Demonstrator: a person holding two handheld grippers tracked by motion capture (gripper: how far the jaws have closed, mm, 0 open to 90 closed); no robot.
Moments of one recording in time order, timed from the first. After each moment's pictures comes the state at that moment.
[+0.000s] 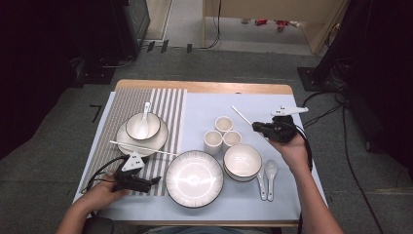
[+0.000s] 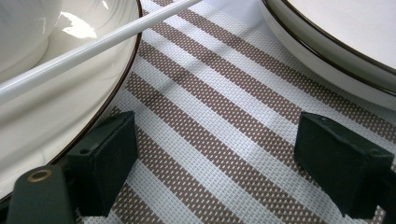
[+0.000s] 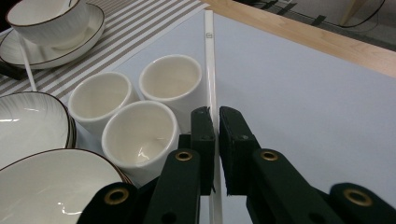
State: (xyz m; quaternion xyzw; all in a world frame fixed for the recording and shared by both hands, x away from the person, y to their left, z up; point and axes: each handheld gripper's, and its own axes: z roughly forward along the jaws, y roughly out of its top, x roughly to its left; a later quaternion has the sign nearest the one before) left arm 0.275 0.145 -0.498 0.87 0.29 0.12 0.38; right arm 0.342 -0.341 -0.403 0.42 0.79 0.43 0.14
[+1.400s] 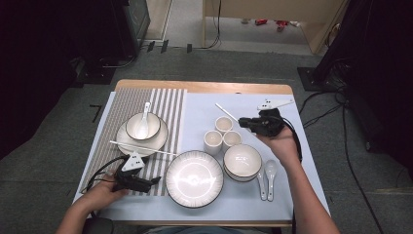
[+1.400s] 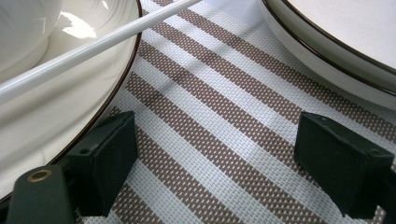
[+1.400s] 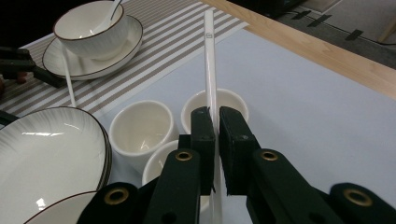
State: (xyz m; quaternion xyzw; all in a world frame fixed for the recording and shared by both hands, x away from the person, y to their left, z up) left arm 0.275 0.145 -0.498 0.87 0.29 0.12 0.38; right arm 0.357 -0.306 -0.387 0.36 0.81 0.45 0.11
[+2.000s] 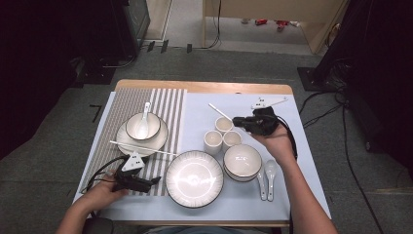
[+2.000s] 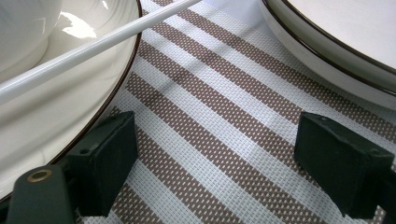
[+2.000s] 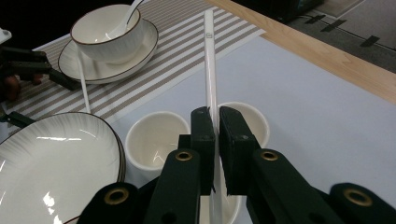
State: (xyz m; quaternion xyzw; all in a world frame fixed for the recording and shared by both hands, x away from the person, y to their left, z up) left arm 0.275 0.145 -0.498 0.87 0.29 0.12 0.38; right arm 0.360 -0.290 -0.382 0.34 0.82 0.46 0.10
